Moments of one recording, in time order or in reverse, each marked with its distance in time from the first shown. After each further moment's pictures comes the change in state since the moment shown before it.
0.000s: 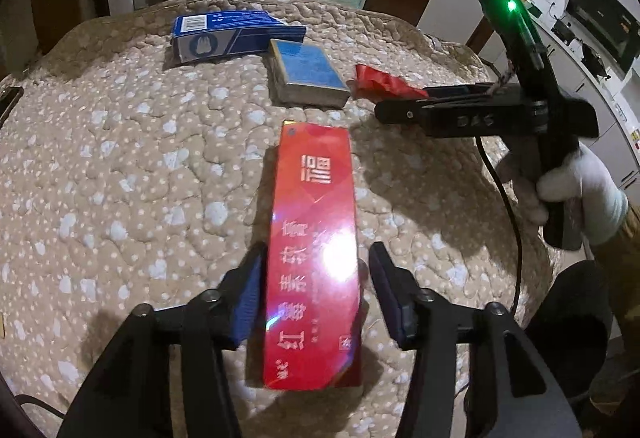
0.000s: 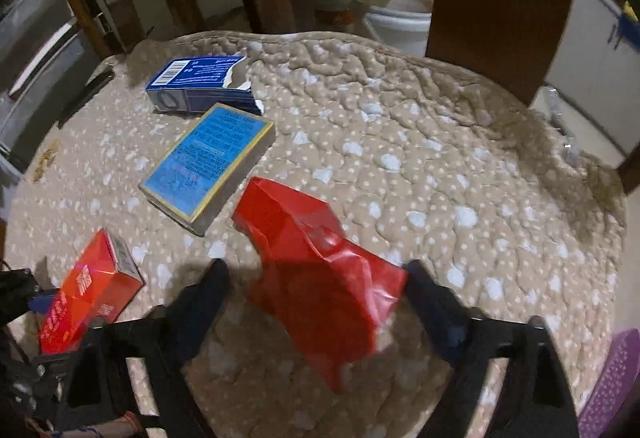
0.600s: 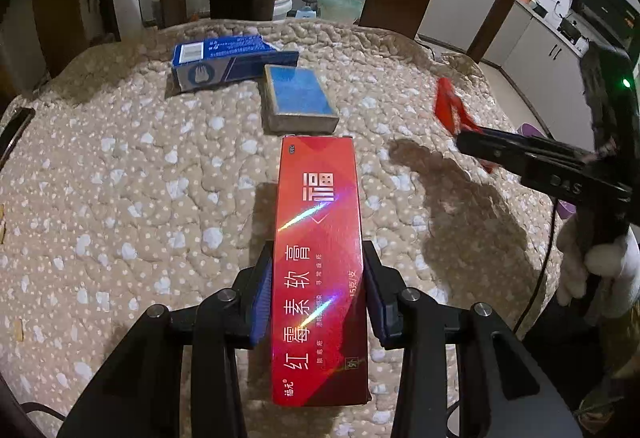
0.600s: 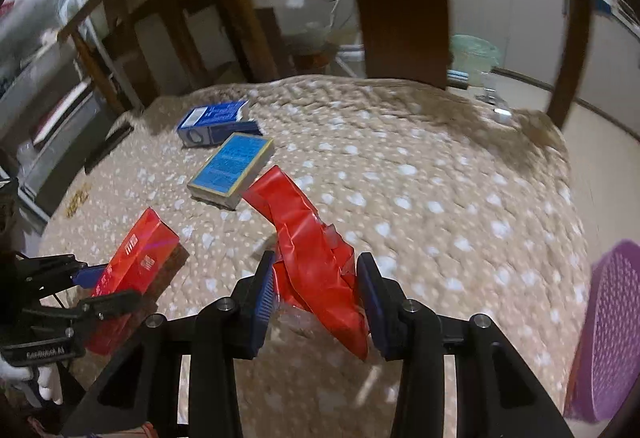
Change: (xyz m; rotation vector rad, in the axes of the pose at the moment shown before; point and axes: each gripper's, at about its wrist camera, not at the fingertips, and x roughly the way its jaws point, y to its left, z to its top) left arm -0.010 -0.016 0.014 0.016 -0.029 0.059; right arm -0.083 -0.020 -0.064 0.173 -0.179 0.058
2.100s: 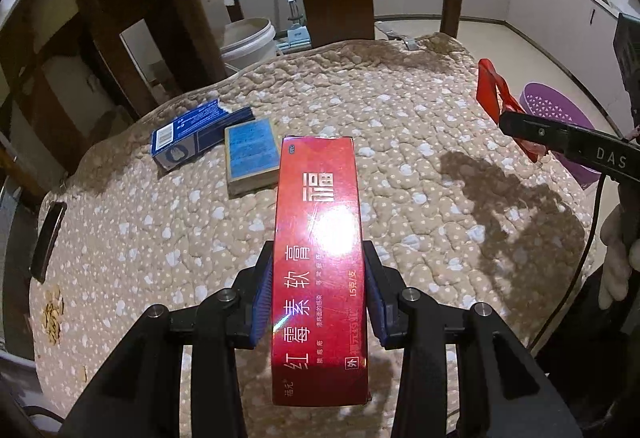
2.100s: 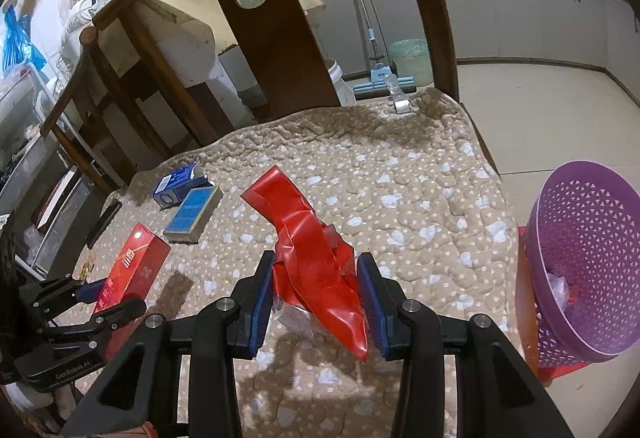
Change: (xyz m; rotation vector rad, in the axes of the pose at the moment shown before) left arm 0.003 -0.077 0.018 0.241 -0.030 0.202; right arm -0.052 -0.067 -0.035 0.247 -0.154 -0.014
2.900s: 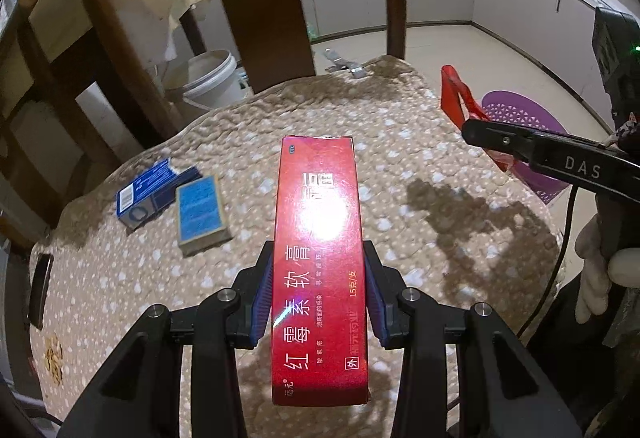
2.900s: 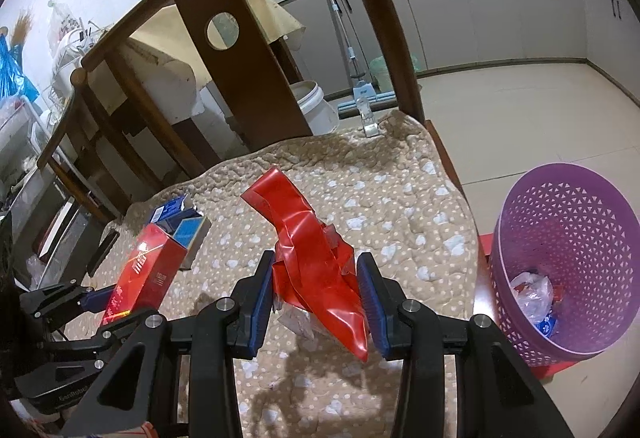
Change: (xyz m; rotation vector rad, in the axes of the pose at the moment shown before) left arm -0.011 -0.047 0.033 0.103 -0.065 -0.063; right arm -0.026 -0.027 0.009 0.067 -0.073 -0.019
